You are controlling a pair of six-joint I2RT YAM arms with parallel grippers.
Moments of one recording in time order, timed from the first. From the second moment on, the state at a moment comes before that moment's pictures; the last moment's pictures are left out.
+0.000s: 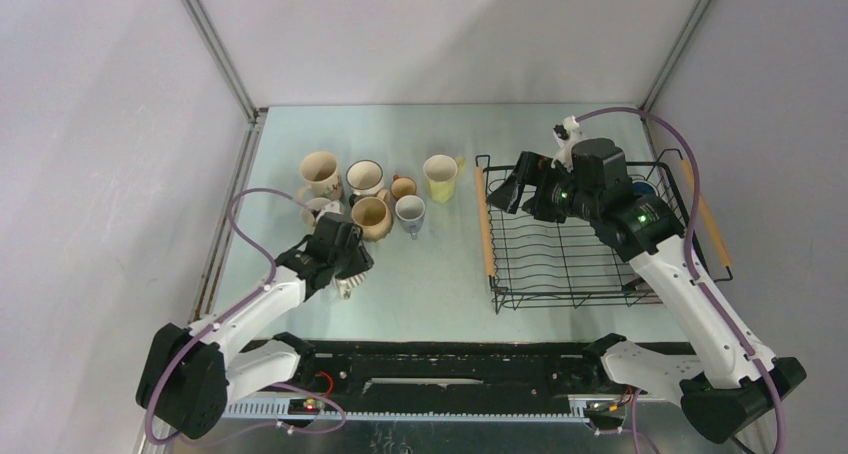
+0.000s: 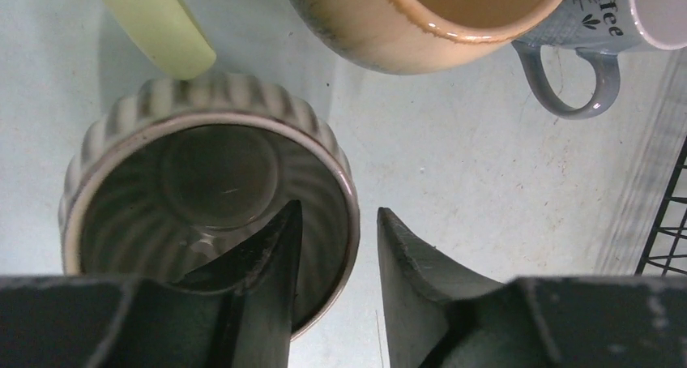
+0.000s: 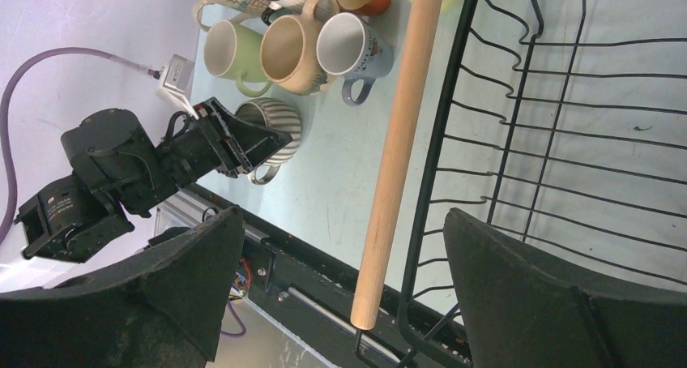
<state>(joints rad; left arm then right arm) -0.45 1.06 0.54 -0.38 -0.12 -0.73 0.48 1.07 1.26 -0.73 -0.21 0.63</state>
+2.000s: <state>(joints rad) -0.46 1.01 0.88 -0.56 0.21 -0.38 0.04 1.05 1.12 -1.10 0.56 1.00</state>
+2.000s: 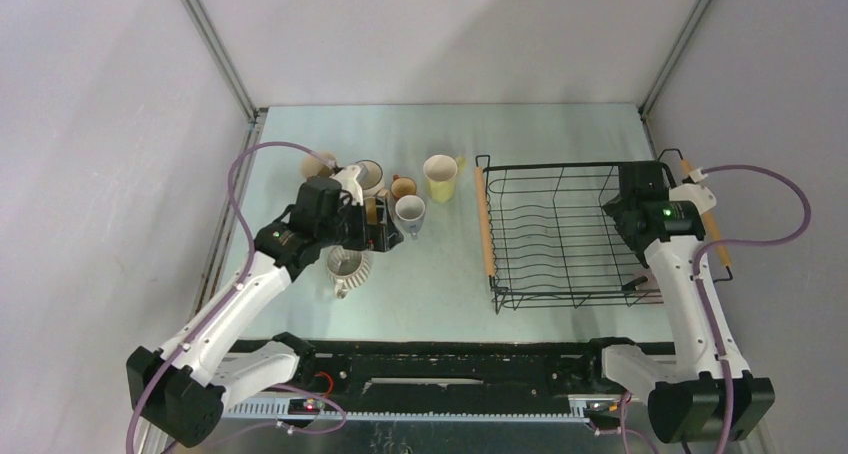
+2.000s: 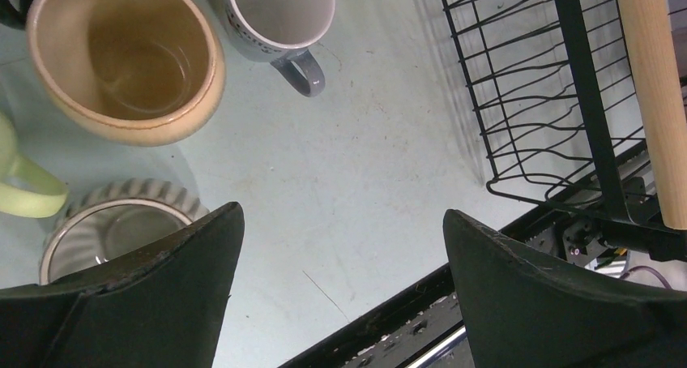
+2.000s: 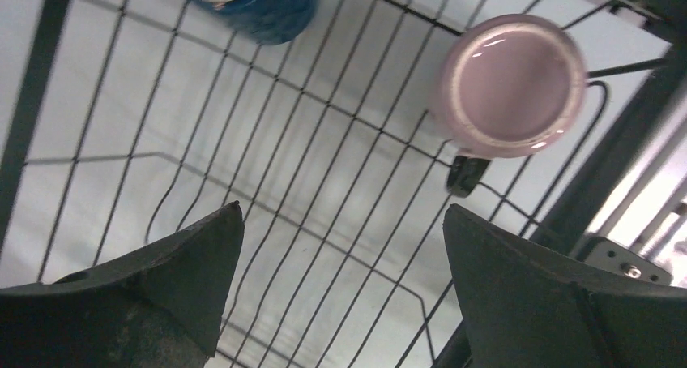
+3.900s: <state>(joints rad) -0.55 1.11 0.88 -0.56 0.16 -0.36 -0.24 1.25 0.73 -0.78 0.47 1.07</state>
